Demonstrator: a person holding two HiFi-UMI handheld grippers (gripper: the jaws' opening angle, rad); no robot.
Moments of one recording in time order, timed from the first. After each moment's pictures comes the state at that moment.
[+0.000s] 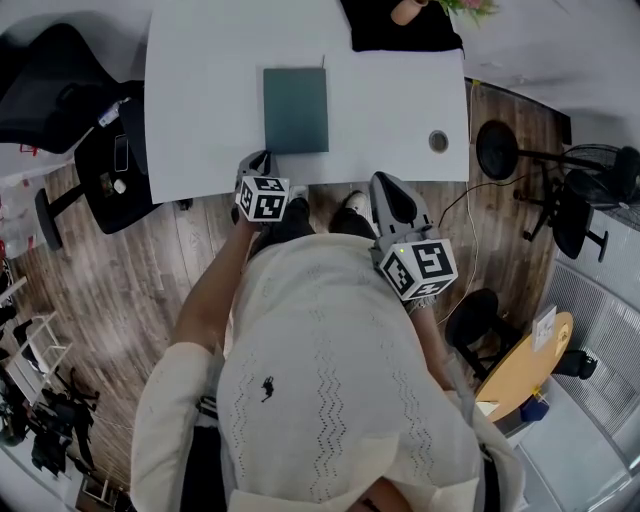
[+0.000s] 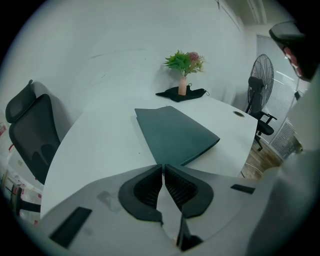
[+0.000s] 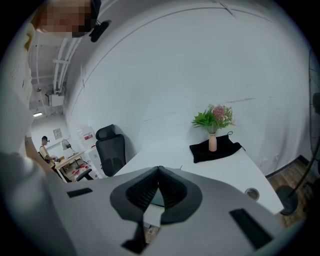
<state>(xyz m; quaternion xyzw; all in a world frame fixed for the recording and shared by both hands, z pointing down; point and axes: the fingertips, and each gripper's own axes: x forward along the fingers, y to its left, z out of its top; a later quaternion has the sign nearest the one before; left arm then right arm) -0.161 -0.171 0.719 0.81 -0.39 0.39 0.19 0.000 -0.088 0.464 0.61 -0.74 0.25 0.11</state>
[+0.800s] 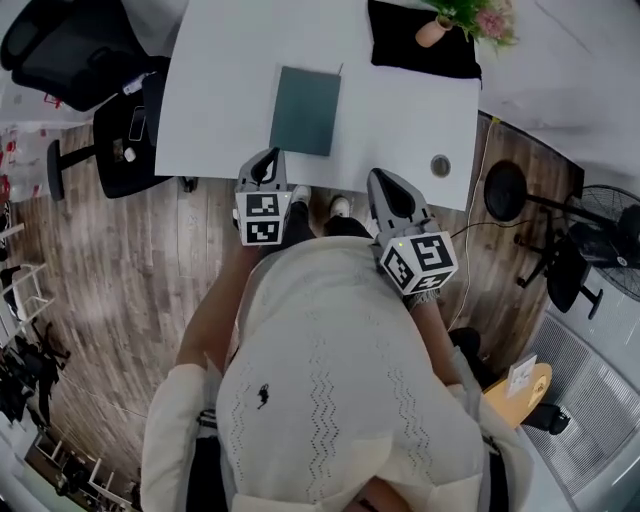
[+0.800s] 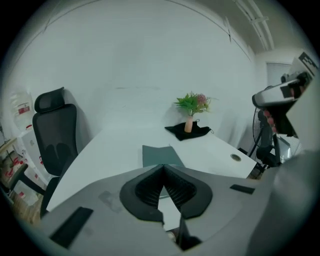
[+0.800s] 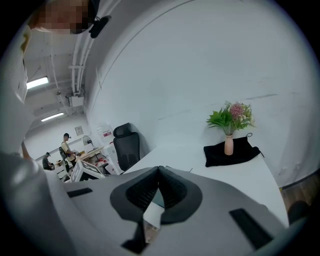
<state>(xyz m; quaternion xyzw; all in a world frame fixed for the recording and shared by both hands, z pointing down) -0.139 -0.159 0.589 0.82 -0.48 0.24 0.19 0.016 -0.103 0.460 0.52 -0.81 0.24 0.12</state>
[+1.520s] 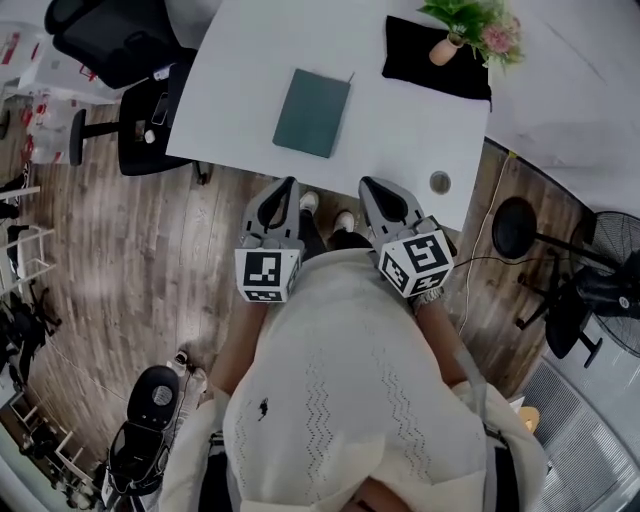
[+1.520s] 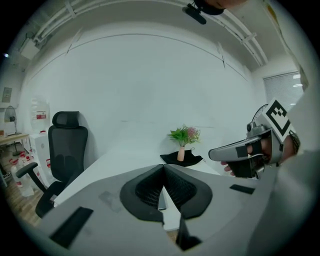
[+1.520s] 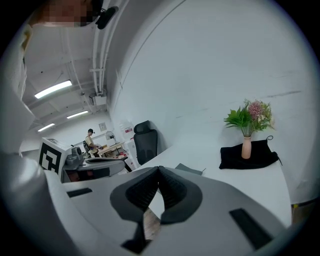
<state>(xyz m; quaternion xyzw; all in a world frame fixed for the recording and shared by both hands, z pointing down) -0.092 -0.078 0.463 0.82 -0.55 0.11 0.12 0.024 -0.083 0.458 0.40 -0.88 0.21 0.13</state>
